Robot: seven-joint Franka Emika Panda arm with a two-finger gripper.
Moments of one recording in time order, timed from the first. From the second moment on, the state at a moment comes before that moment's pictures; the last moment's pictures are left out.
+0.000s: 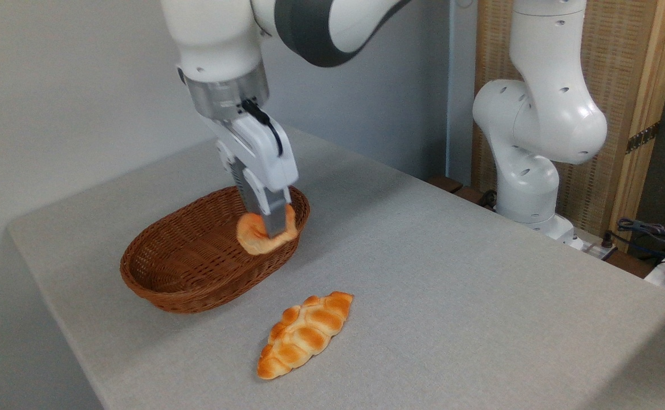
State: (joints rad) arm -0.12 -0.01 0.05 -1.80 -0.16 1.69 0.85
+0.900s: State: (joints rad) arm -0.12 -0.05 0.16 -2.00 -0.08 1.69 1.17
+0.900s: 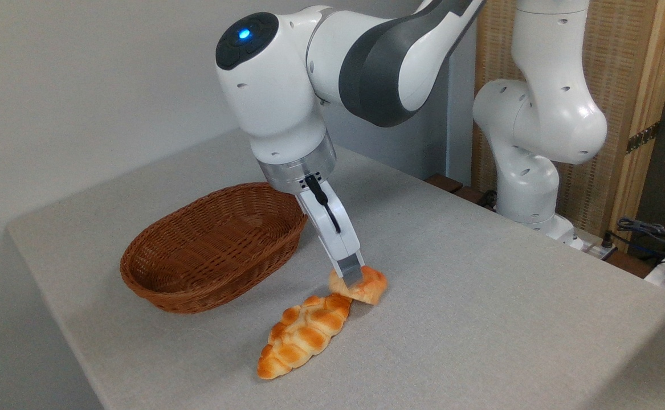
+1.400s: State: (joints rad) arm -0.12 -0.05 0.16 -1.99 -0.08 1.71 1.17
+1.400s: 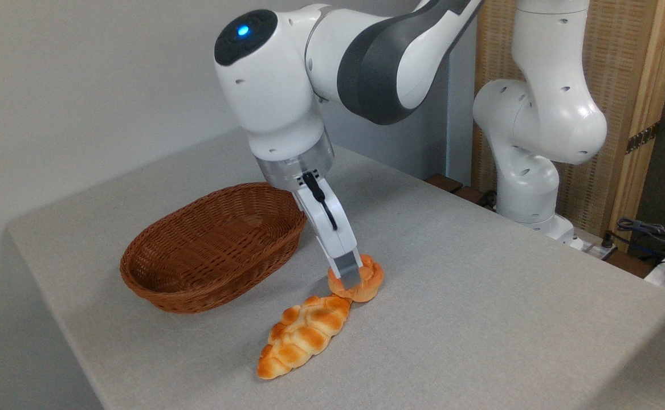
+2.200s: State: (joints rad) arm -0.14 -0.10 0.10 -1.87 -0.08 1.80 0.93
